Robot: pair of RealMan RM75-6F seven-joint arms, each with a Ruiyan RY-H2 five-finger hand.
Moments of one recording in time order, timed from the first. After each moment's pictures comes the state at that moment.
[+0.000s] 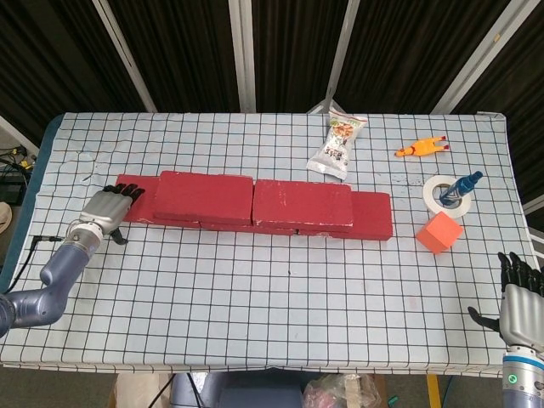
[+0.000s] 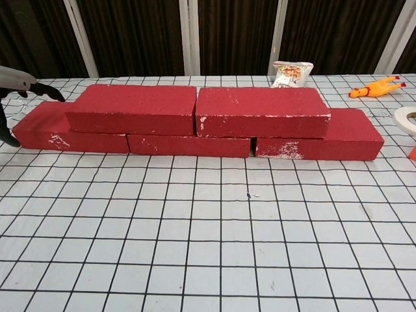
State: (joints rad) left arm -1.00 -1.16 0.09 -1.50 0.60 0.70 0.45; right arm 0.07 -1.13 0.14 -1.89 -1.06 1.48 -0.36
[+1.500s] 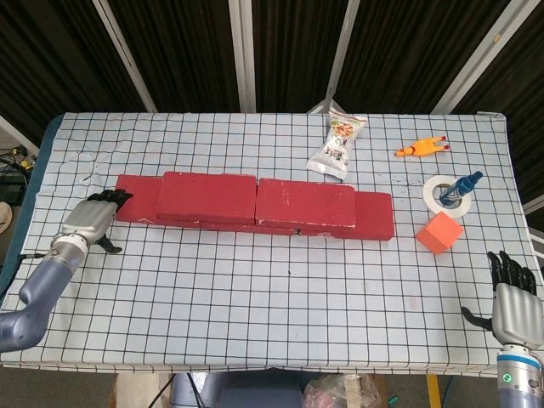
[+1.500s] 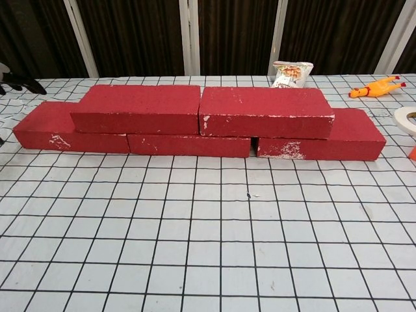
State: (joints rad) left arm -0.89 -1.03 0.08 -1.71 0.68 0.85 0.31; right arm 0.08 -1.14 0.12 -1.88 -1.10 1.46 -0.36
